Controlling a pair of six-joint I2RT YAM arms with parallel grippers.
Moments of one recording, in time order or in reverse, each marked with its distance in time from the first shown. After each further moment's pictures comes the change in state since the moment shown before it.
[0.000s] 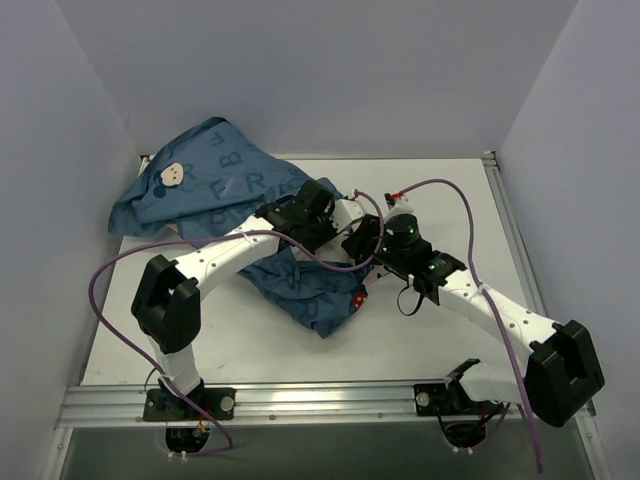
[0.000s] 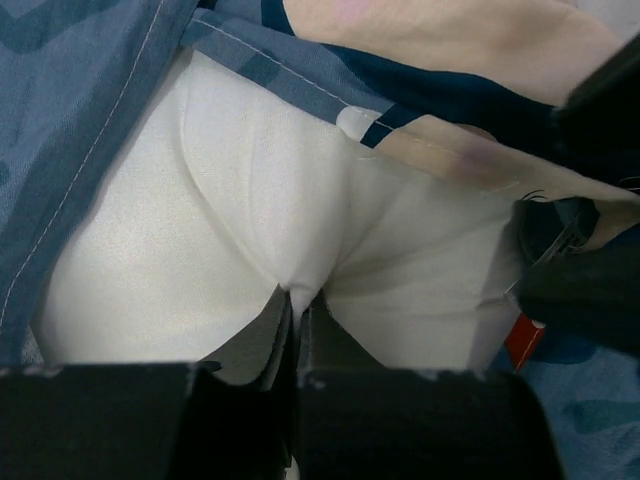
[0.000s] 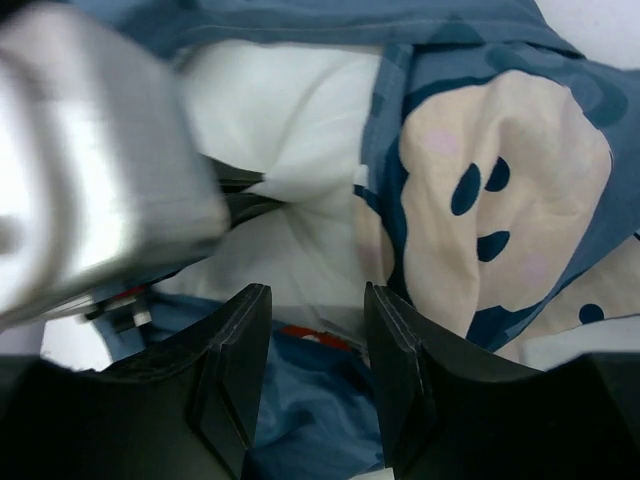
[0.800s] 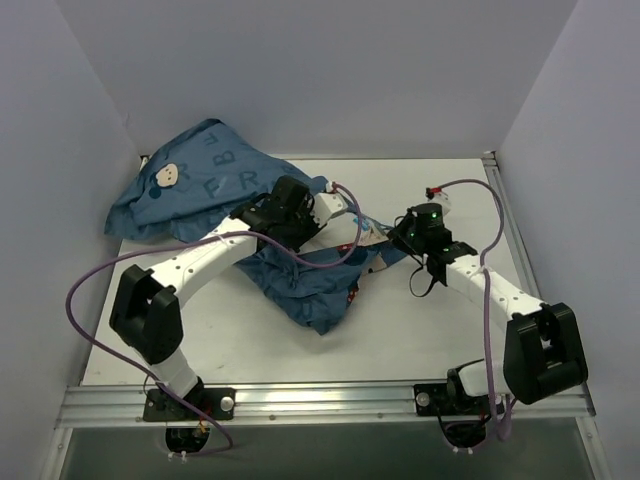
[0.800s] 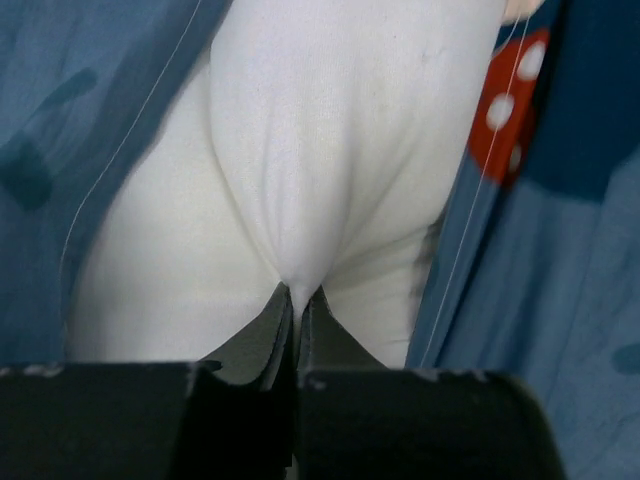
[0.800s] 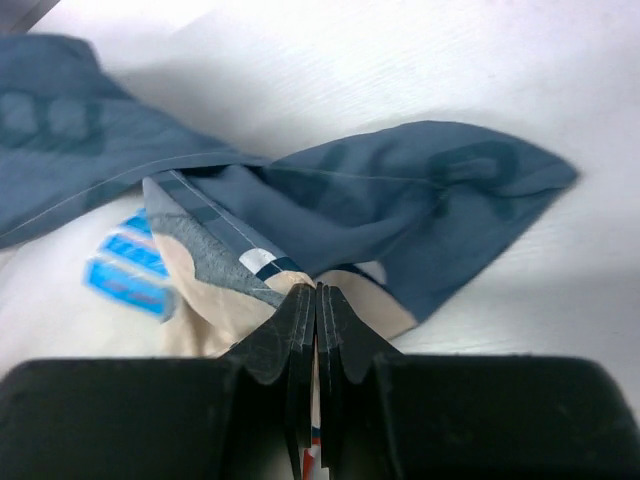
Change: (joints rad) left arm 0.081 -0.101 -0.083 0.012 0.076 -0.012; right arm -0.243 0.153 -0.005 0.000 0.118 0.021
